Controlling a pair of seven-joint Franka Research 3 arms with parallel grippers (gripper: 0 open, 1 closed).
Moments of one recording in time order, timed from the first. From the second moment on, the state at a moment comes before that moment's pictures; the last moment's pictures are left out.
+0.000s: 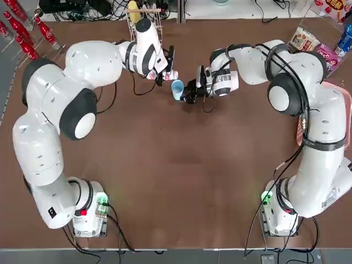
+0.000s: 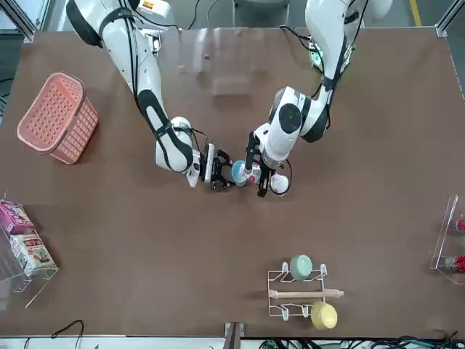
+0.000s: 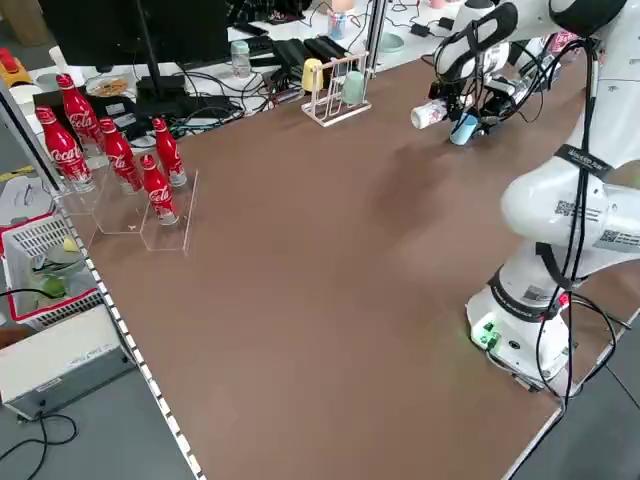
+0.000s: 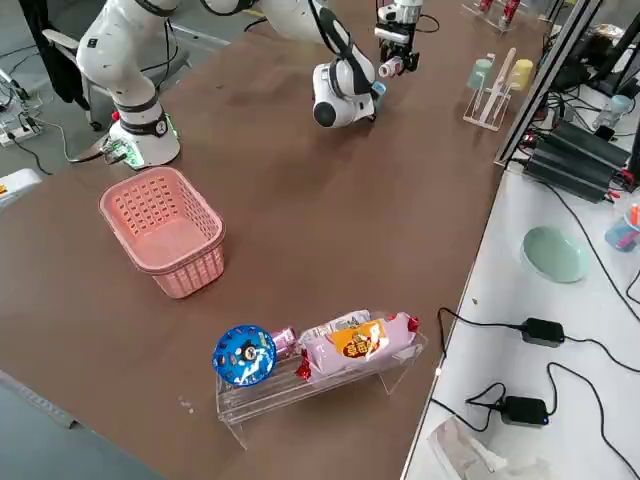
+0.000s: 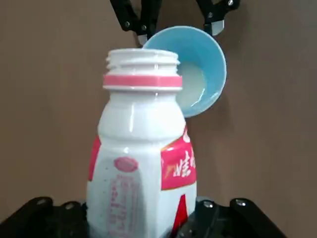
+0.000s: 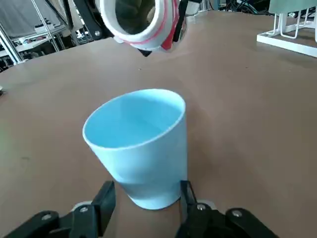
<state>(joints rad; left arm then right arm) -0.89 0.50 0.26 -1.89 -0.34 2.53 1.38 0.46 0.76 0.19 -1.87 1.91 2.39 -2.44</state>
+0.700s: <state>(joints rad) -0.95 0.51 0.33 -1.89 -0.31 2.50 1.38 0.45 0.76 0.19 -1.87 1.91 2.39 -2.44</state>
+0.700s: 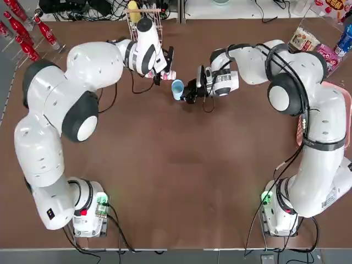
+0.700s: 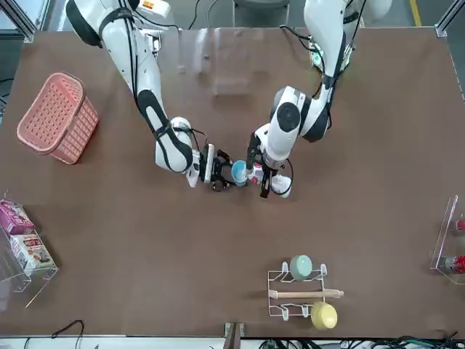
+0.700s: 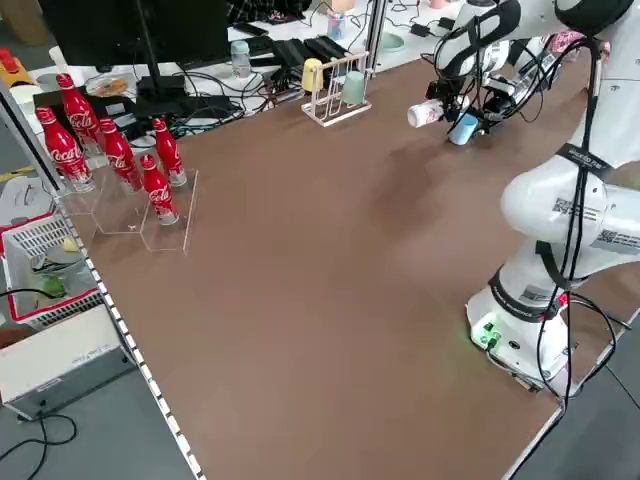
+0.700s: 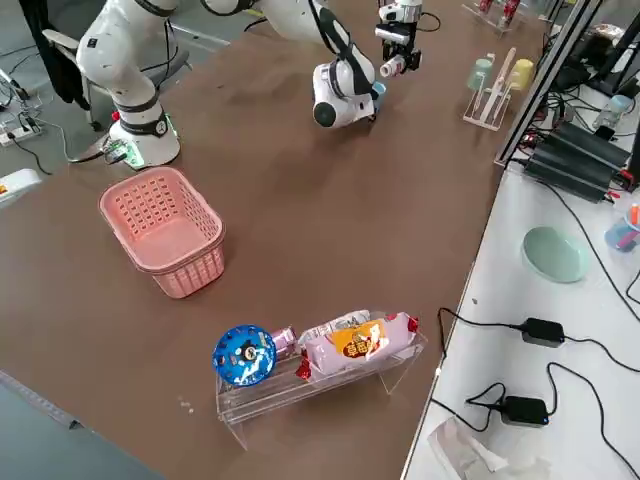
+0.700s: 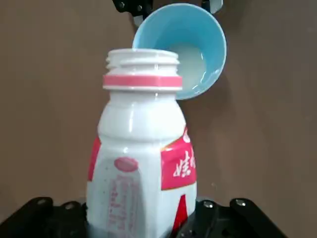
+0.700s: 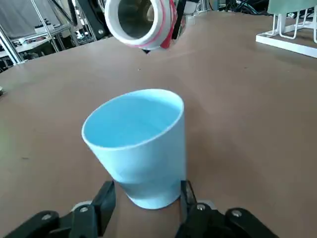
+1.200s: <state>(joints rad) -1.01 0.52 0.39 -1.89 -0.31 2.48 1.38 0.45 0.76 0.20 -1.87 1.91 2.39 -2.44</state>
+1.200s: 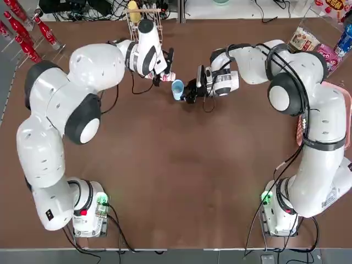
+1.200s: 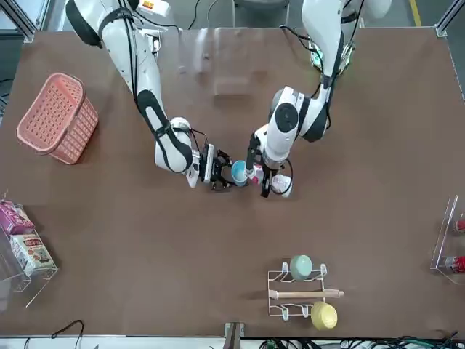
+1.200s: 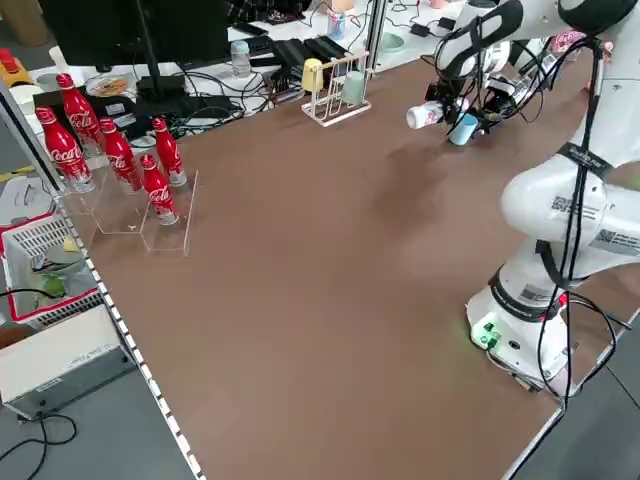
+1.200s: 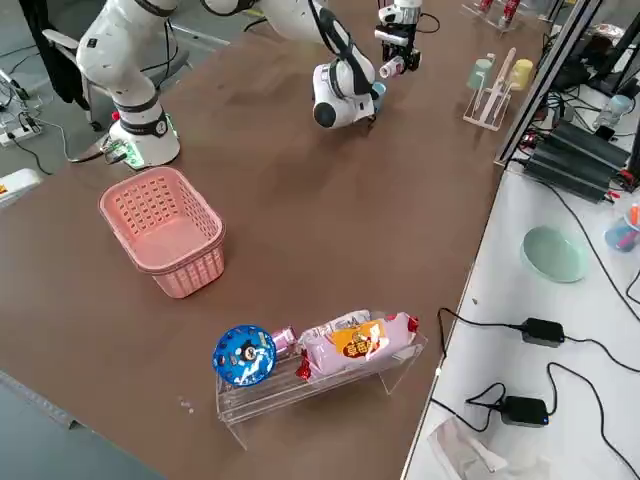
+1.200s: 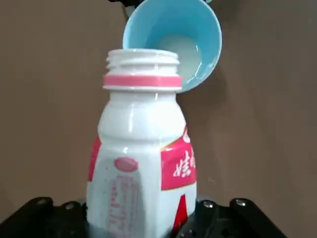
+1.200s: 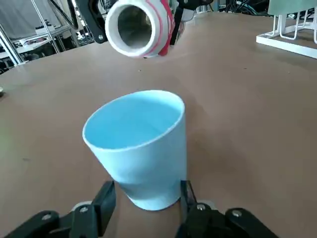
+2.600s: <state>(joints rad) -1.08 0.54 0.46 -1.88 -0.31 2.44 1.38 0.44 0.76 0.21 -1.87 1.91 2.38 -2.44</state>
